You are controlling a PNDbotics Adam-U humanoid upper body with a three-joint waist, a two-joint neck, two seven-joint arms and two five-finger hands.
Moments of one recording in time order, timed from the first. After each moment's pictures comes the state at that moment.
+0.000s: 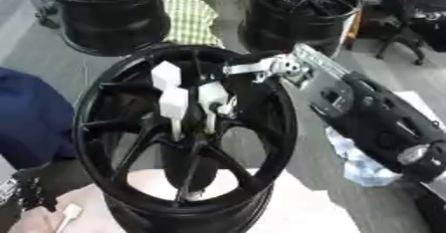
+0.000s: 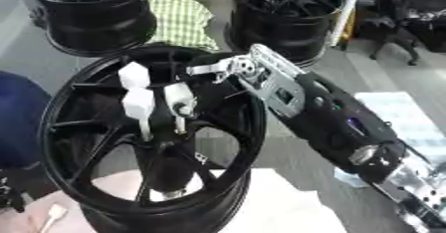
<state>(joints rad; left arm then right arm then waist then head) -0.18 0.15 0.36 -1.29 -0.05 -0.08 -0.91 -0.77 -0.45 0.55 -1.43 0.42 0.13 0.73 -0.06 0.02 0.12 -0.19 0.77</state>
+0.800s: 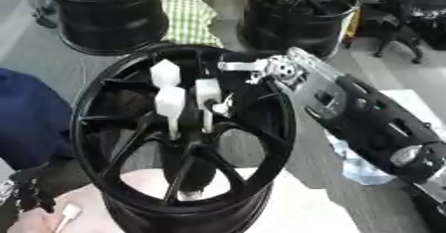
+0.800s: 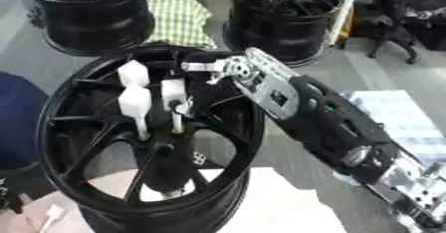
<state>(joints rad) -0.18 0.15 0.36 -1.29 -0.05 -0.08 -0.91 -0.77 -0.44 0.54 -1.40 0.38 0.12 0.57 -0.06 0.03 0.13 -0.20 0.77</state>
